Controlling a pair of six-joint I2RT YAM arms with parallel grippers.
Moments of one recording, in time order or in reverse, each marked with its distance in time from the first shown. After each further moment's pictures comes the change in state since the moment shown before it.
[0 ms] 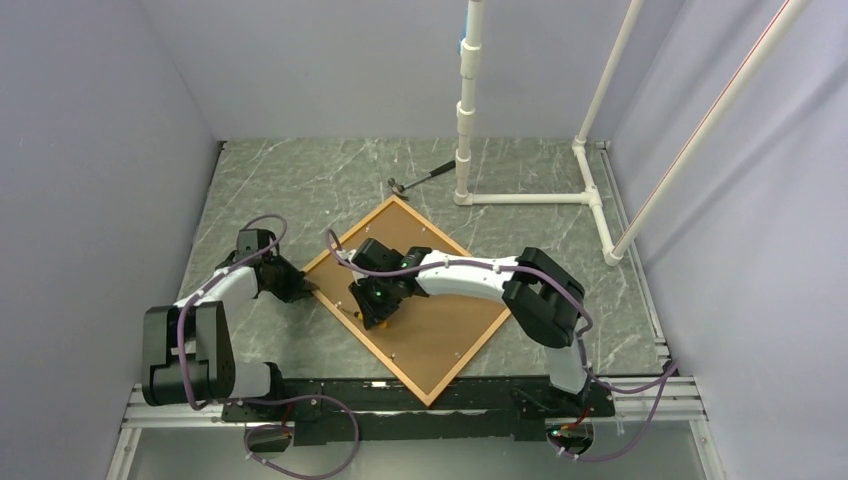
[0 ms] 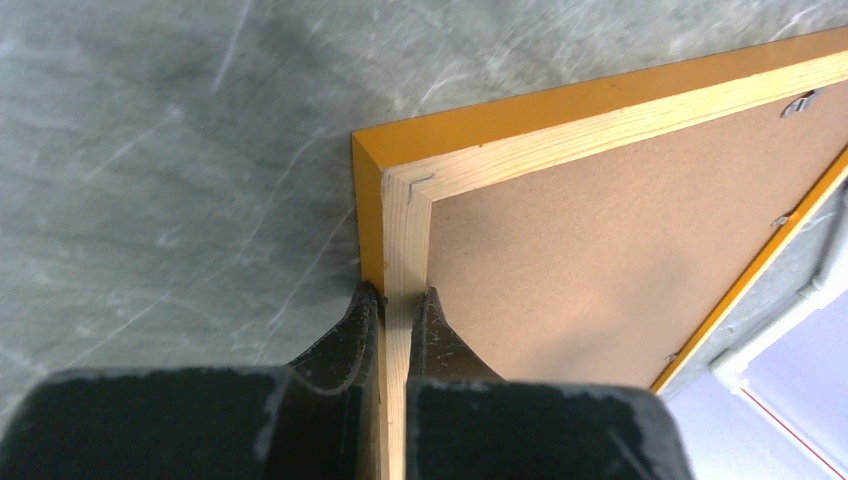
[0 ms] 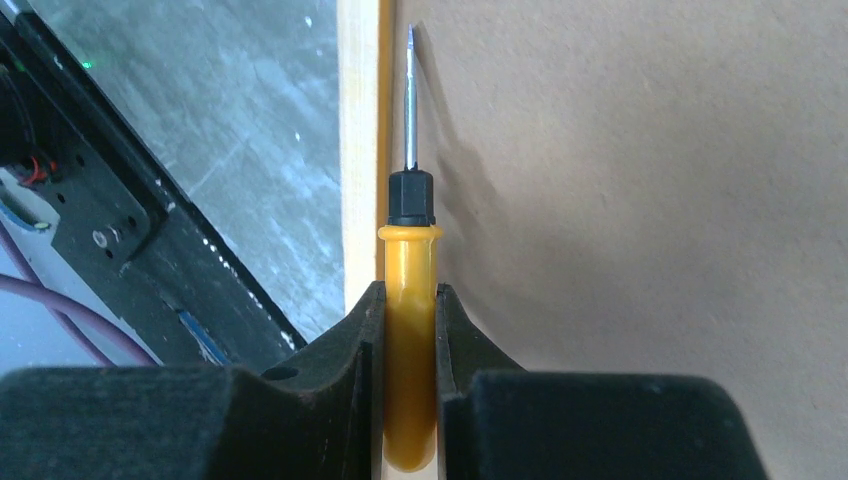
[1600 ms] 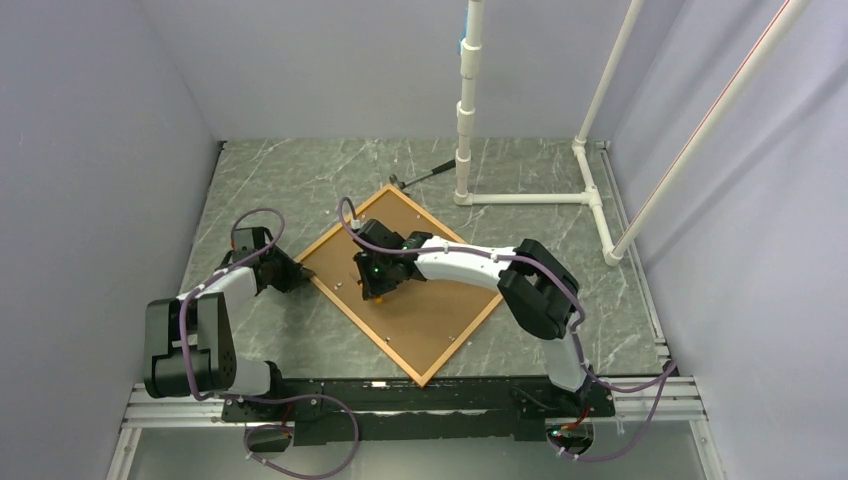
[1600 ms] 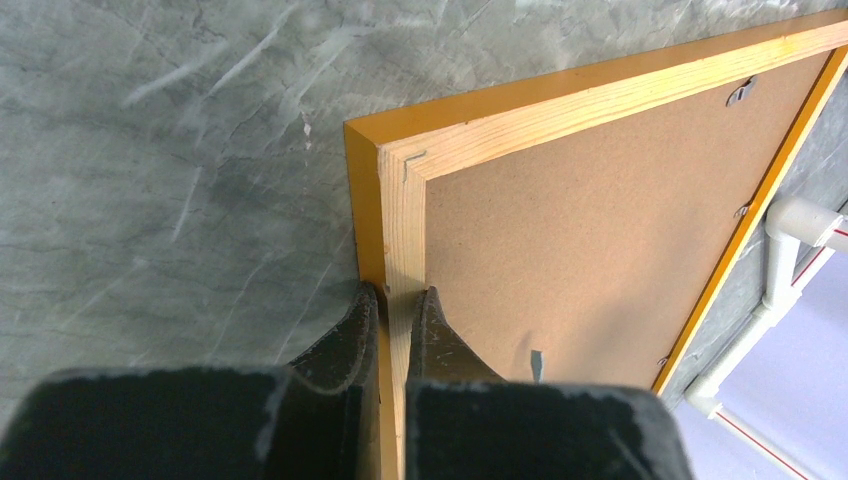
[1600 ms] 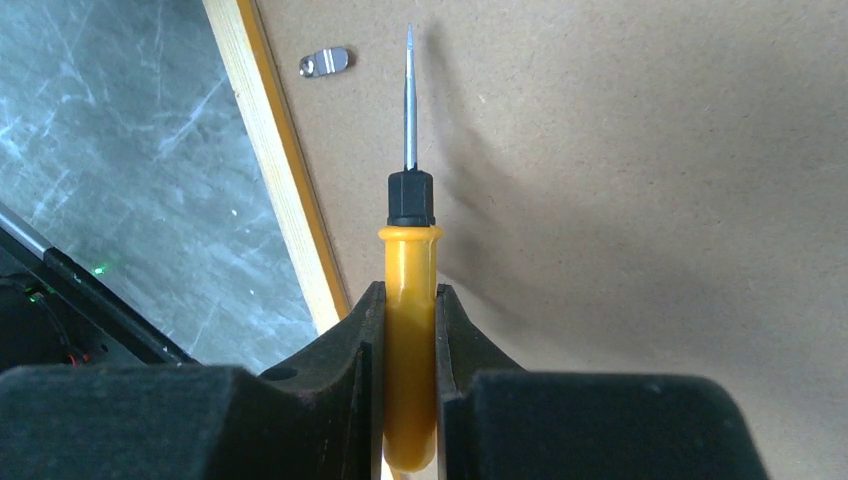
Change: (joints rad) left arm 0.035 0.045 -0.024 0.227 0.016 0.008; right arm -0.074 0.063 0.110 0.021 0.178 0.192
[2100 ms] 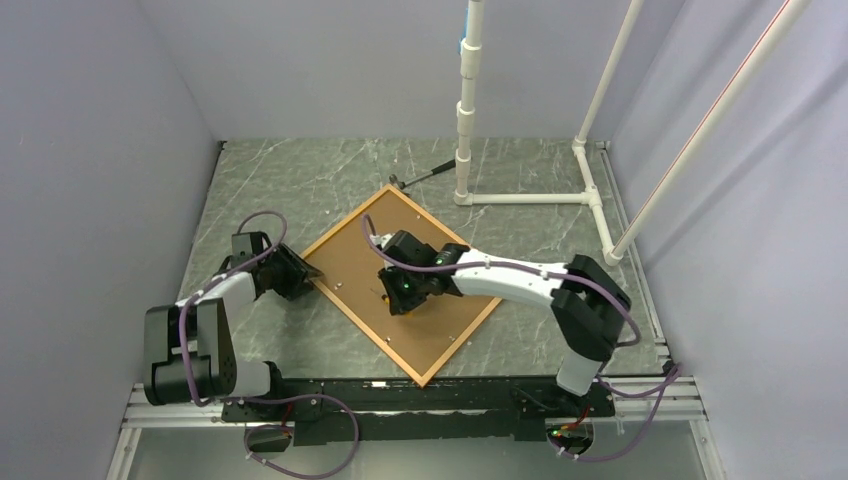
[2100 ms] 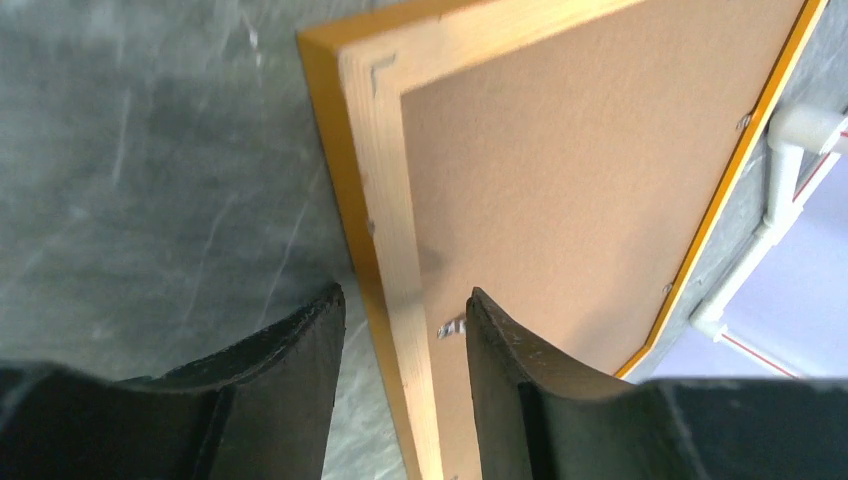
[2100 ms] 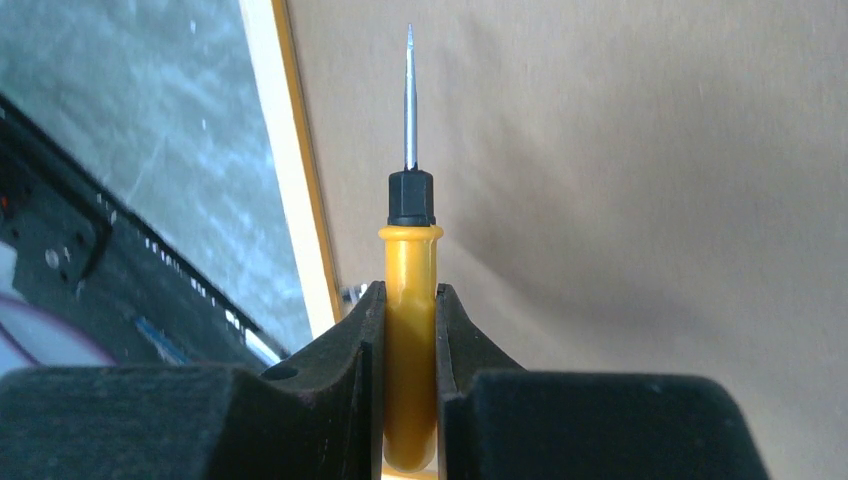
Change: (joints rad) left arm 0.020 -0.024 -0.029 -0.004 0.119 0.079; right arm 0.013 -0.273 -0.269 -0.026 -0.021 -0.140
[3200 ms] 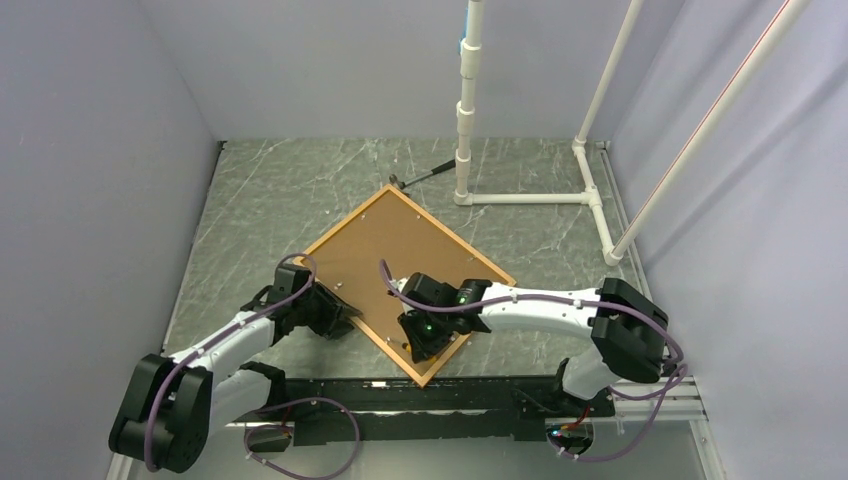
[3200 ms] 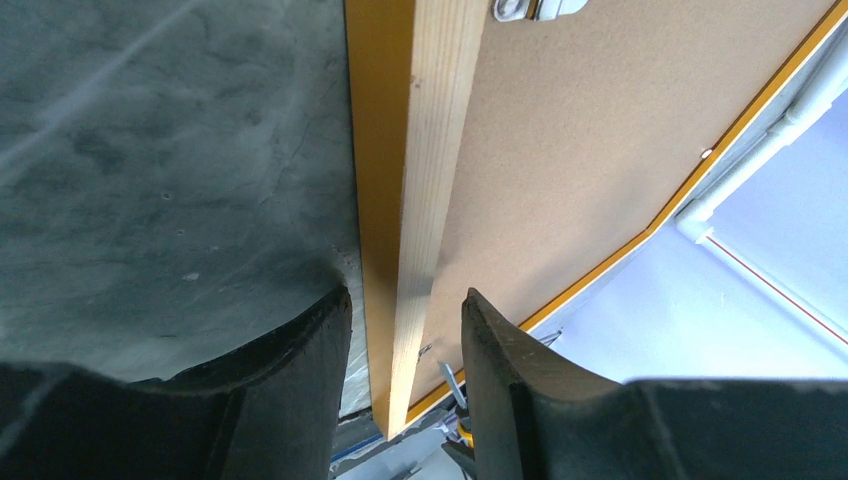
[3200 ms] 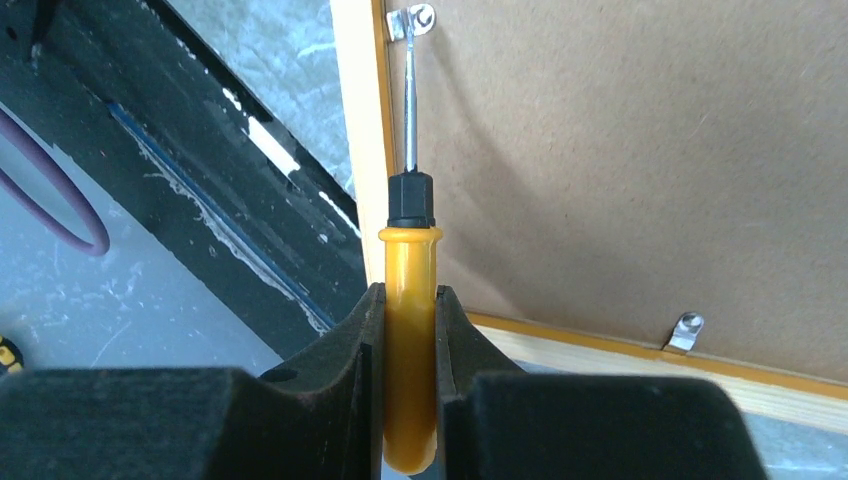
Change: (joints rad) left arm -0.427 -0.303 -0.233 -0.075 -0.037 -0.487; right arm 0.130 -0.221 -0.278 -0.035 -0.081 0.086
